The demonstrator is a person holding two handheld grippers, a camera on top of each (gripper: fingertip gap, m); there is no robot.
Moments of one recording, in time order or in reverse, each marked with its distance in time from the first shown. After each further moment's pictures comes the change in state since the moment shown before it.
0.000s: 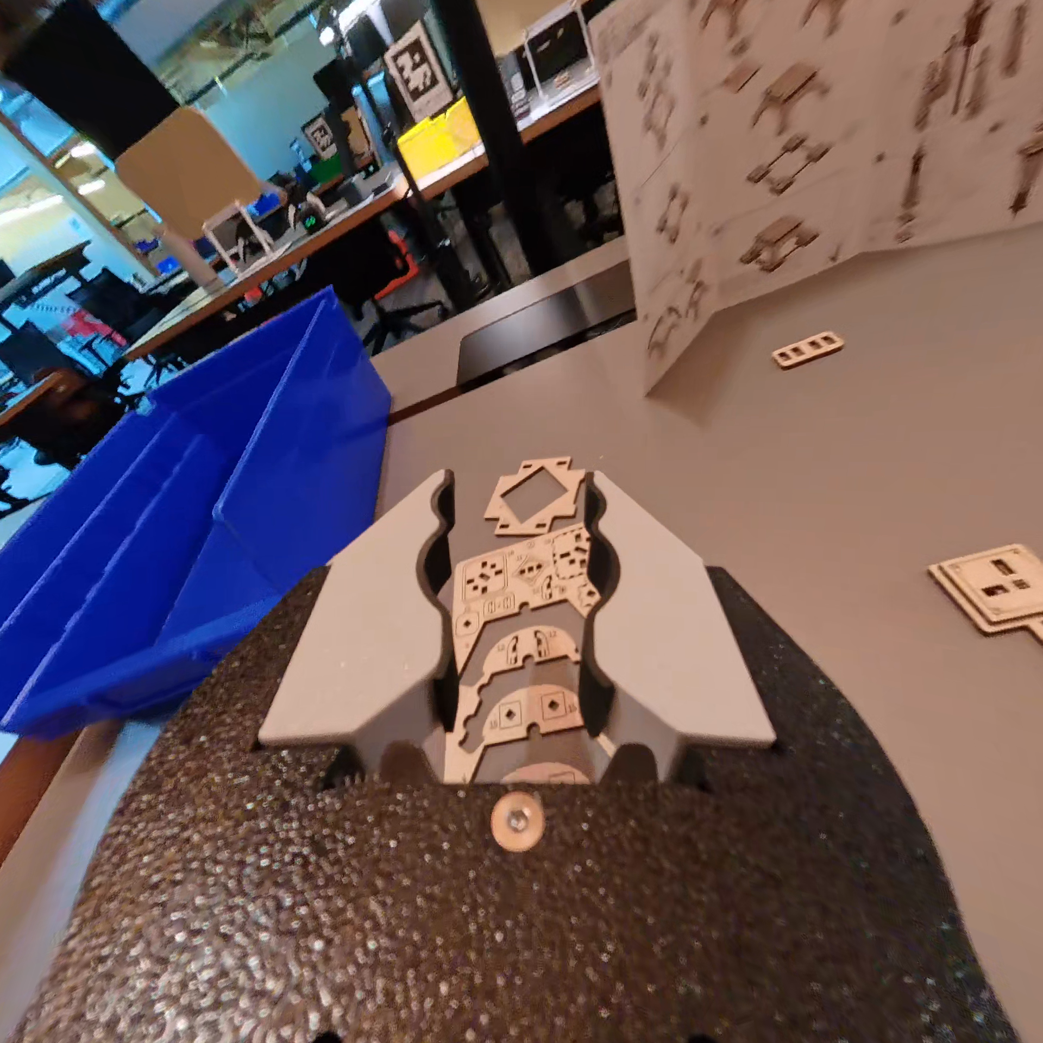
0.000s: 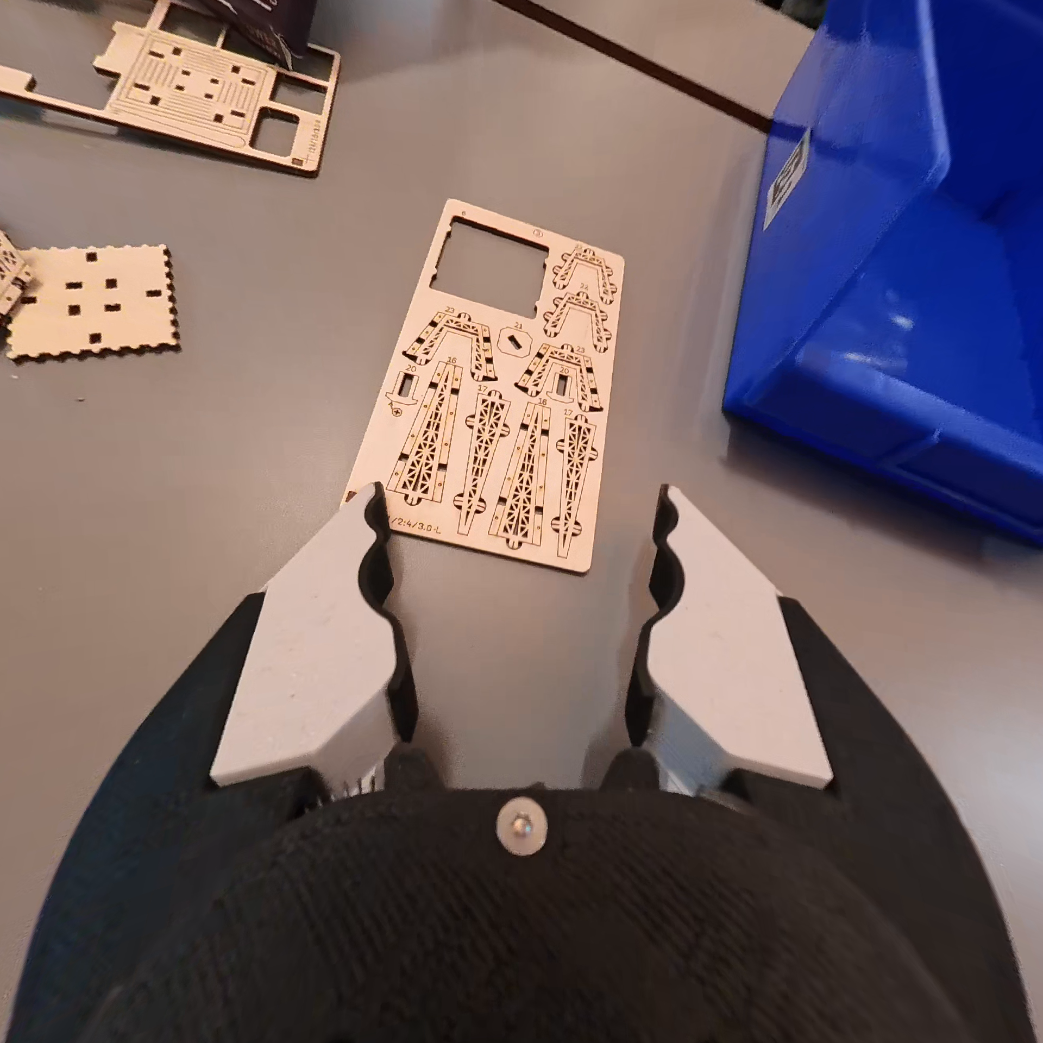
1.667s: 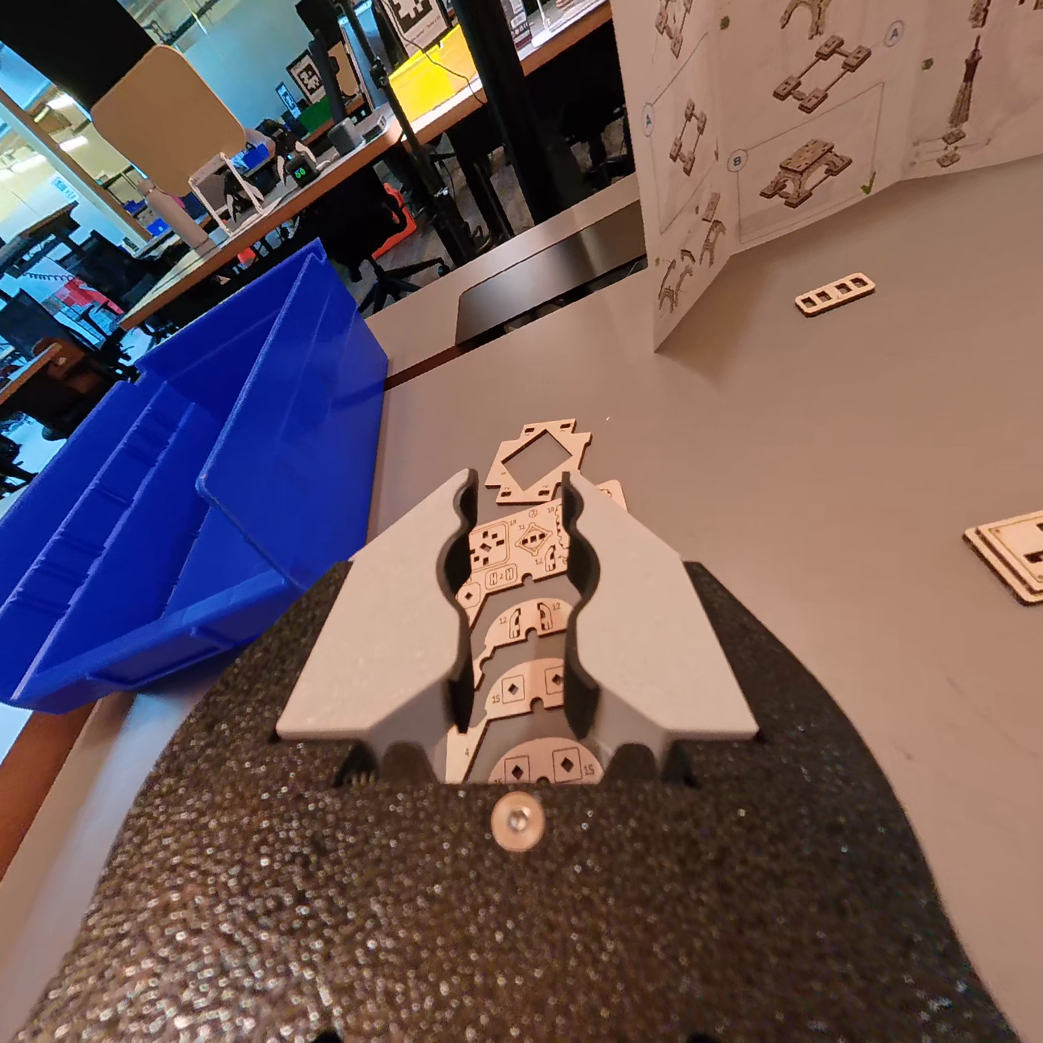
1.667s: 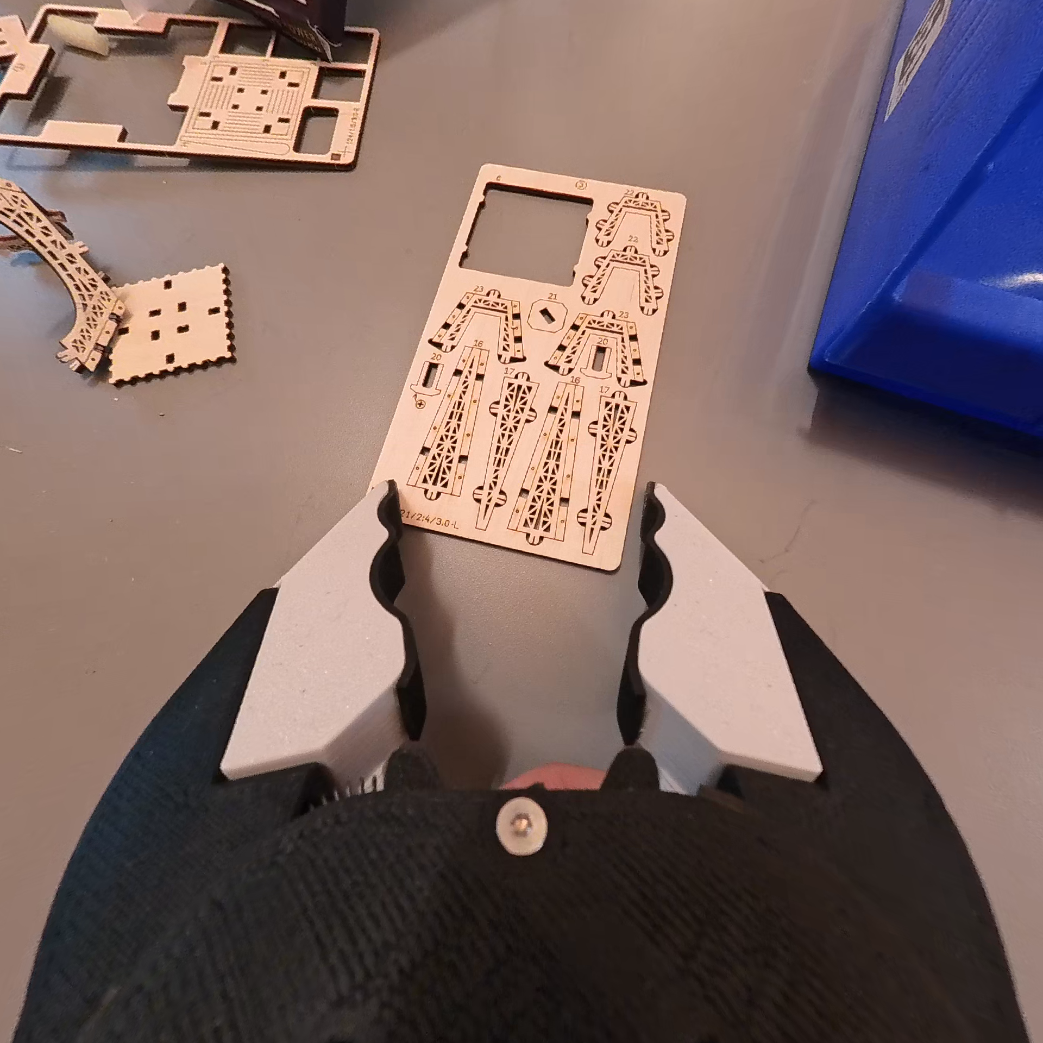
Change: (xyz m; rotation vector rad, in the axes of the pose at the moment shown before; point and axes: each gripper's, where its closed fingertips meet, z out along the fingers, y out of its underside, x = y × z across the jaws) left arm -0.001 0.017 0.003 -0.080 -0.010 0.019; right arm -0.011 0.008 0.007 -0.067 -0.200 0.149
